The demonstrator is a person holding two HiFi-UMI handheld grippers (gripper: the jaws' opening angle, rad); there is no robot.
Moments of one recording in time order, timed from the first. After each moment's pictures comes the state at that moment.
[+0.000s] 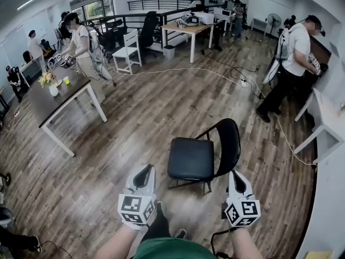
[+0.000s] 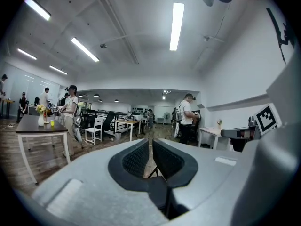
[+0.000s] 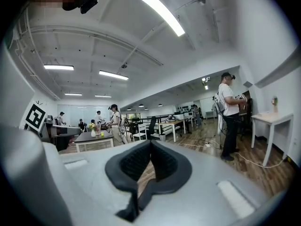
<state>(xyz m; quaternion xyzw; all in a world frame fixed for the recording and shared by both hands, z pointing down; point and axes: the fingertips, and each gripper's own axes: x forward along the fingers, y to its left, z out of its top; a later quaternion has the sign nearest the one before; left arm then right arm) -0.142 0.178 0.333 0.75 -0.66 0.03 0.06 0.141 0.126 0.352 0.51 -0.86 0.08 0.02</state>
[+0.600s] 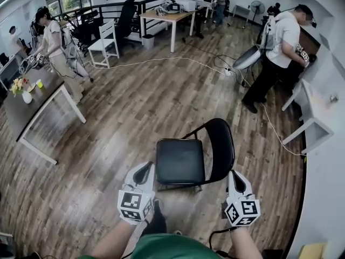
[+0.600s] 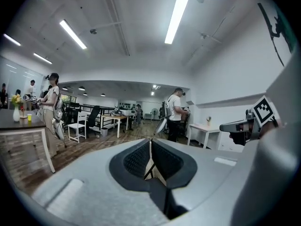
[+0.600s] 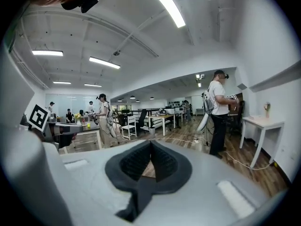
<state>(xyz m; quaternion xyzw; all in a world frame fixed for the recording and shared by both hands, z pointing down) -0.154 0.022 0.386 0.80 -0.59 0.04 0.07 0.134 0.015 0.387 0.56 -0.82 0.09 0.07</state>
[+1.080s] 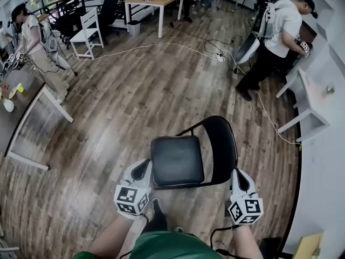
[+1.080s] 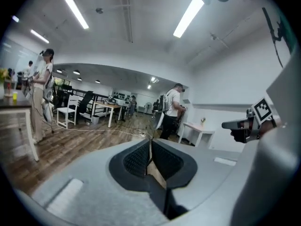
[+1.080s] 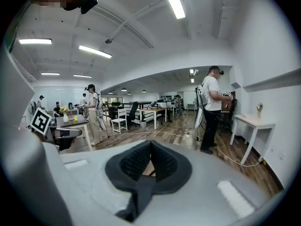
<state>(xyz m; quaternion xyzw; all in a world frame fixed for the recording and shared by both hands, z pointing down) -0.196 -0.097 0.456 0.83 -0.54 0.03 0.15 0.114 -0.073 0.415 0.60 -0.78 0.11 0.12</state>
